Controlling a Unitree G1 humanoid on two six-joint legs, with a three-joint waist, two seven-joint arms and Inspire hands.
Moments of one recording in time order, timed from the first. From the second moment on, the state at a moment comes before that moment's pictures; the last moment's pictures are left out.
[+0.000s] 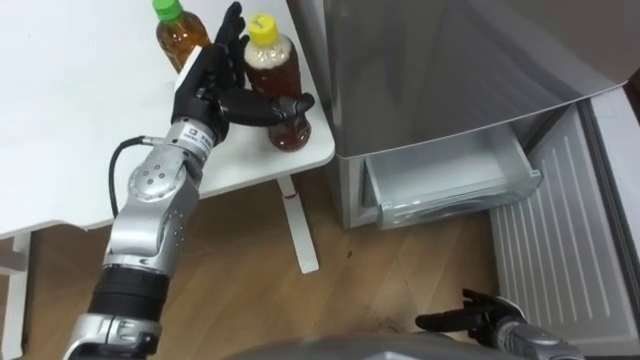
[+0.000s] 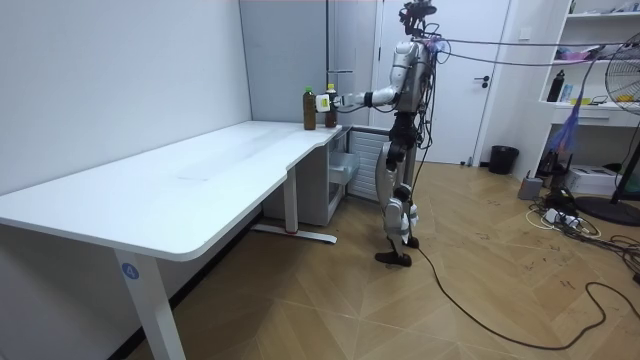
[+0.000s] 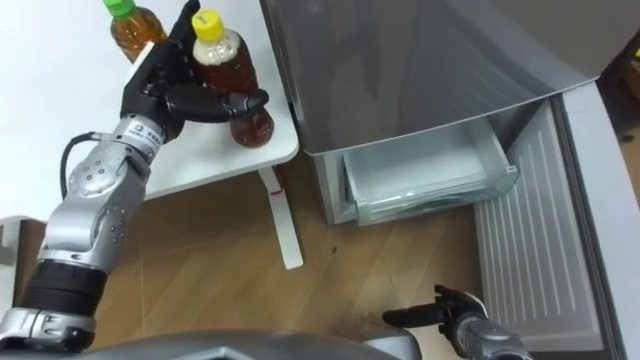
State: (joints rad) left arm -0.10 0.24 -0.08 0.14 -0.31 0.07 -0.11; right arm -0.02 -0.26 0.04 1.28 0.07 0.00 0.14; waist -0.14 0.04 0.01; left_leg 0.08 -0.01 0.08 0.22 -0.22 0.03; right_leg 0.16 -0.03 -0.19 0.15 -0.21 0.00
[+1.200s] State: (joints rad) left arm -0.16 0.24 -0.10 0.24 -0.32 0.07 -0.07; right arm -0.02 -0.26 0.05 1.27 0.07 0.00 0.14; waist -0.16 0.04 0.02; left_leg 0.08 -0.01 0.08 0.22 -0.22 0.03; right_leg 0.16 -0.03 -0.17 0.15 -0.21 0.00
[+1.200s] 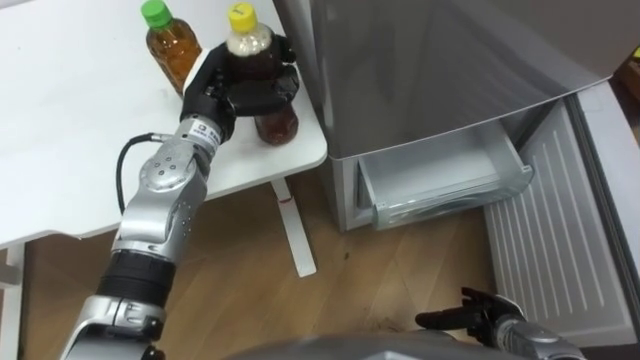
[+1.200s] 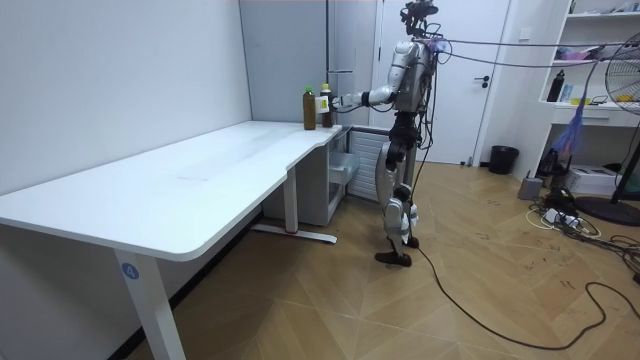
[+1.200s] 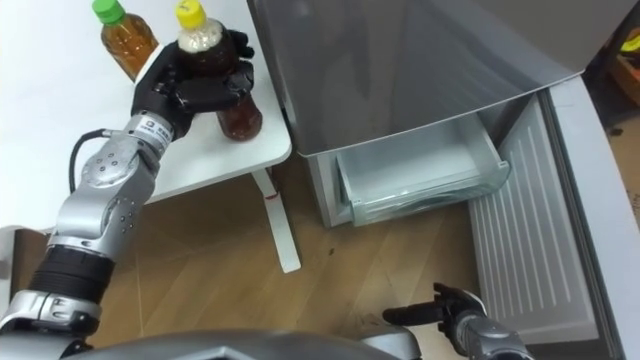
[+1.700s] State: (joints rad) left arm -0.16 0.24 -0.12 0.24 -0.31 0.08 -0.06; right arm -0.02 -0.26 0.06 1.27 0.07 -0.01 0.13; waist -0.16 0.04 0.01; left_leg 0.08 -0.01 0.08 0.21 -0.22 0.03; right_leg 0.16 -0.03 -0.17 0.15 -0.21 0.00
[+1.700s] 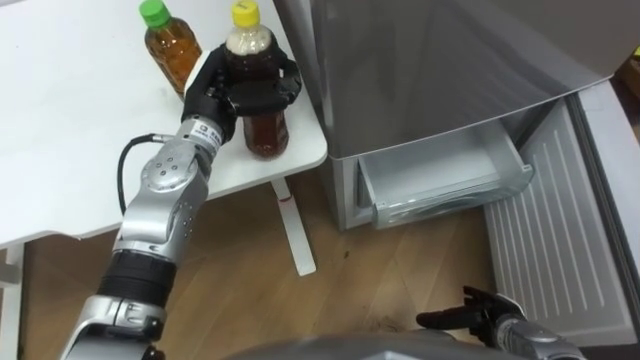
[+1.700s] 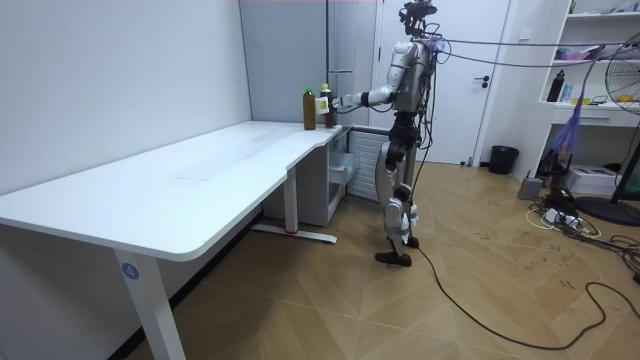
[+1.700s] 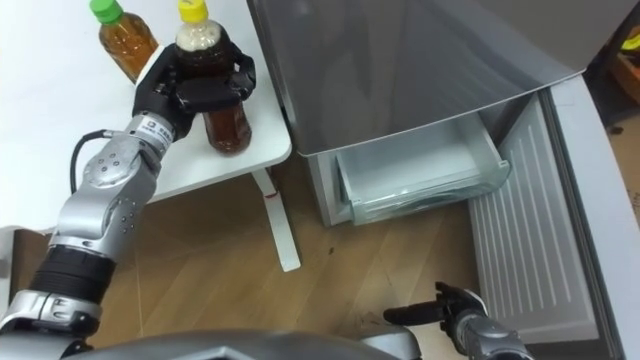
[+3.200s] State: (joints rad) left arm 0.03 0.24 -0.14 -0.12 -0.25 0.08 -0.12; right arm -0.02 -0.26 0.15 1.29 0.06 -0.02 0.12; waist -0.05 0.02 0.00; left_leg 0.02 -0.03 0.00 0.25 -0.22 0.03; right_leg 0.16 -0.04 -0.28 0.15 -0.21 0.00
